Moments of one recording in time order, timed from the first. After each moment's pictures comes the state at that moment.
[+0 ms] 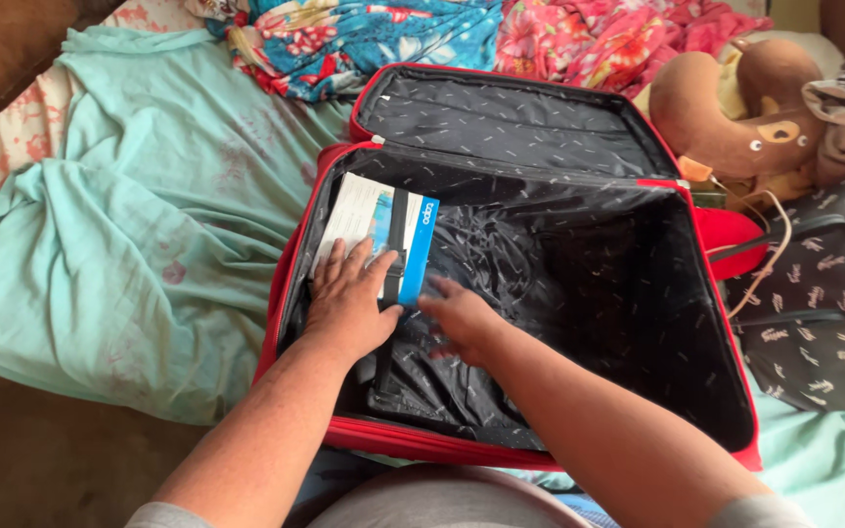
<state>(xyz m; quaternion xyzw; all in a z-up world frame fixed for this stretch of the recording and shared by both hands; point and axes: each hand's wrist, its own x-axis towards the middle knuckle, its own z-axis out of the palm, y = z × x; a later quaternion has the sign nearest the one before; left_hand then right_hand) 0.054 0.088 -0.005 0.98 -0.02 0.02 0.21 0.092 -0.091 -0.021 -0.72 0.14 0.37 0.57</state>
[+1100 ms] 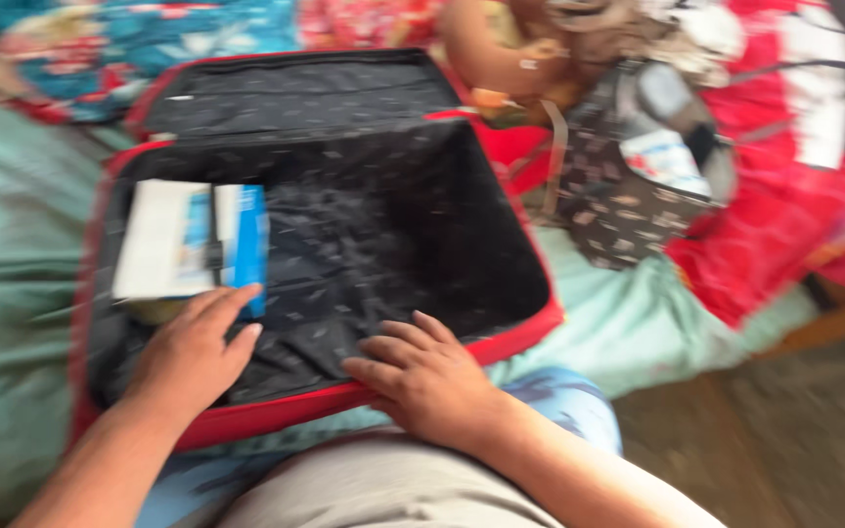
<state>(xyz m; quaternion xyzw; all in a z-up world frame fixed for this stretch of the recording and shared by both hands) -0.004 0.076 0.010 0.96 -0.14 0.05 0.23 -0.093 -0.214 0.040 -0.93 -0.32 -0.09 0.15</state>
